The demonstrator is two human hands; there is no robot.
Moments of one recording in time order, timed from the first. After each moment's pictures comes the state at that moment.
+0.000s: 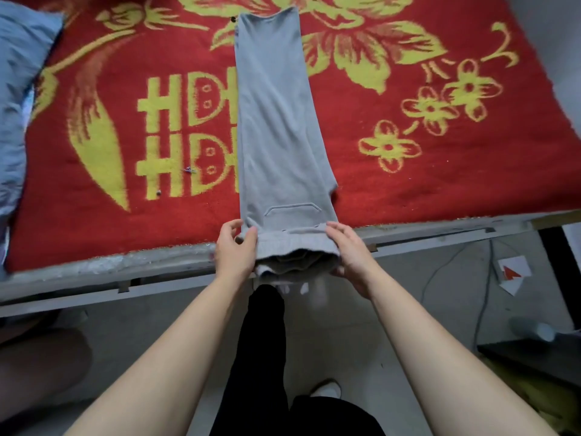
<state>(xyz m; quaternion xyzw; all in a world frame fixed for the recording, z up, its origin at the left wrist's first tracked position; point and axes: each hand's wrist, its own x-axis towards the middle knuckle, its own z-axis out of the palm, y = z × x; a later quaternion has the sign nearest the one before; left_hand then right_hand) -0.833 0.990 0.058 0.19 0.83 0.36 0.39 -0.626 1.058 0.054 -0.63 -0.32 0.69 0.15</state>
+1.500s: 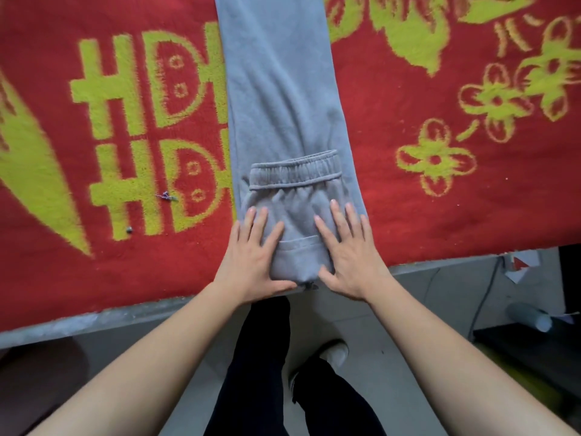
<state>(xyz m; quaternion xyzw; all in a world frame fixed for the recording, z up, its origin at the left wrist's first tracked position) -0.913 1.108 -0.026 0.71 0.64 -0.11 0.27 -0.691 1.175 -0.021 -0.43 -0.86 0.20 -0.19</state>
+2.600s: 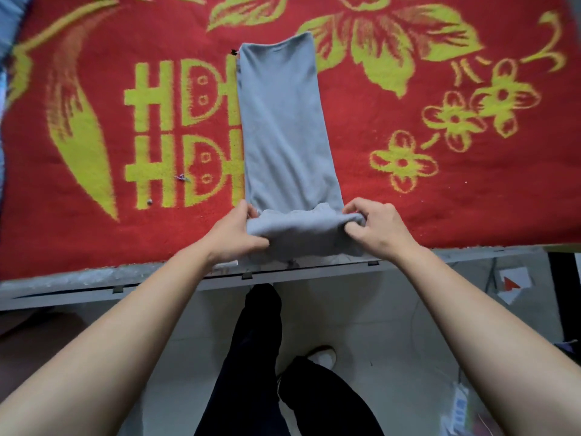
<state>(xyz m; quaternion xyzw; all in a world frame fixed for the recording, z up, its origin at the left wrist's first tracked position) -0.891 1.098 0.088 0.43 0.74 0.09 0.50 -0.617 1.200 0.085 -0.54 -0.75 0.39 0.00</state>
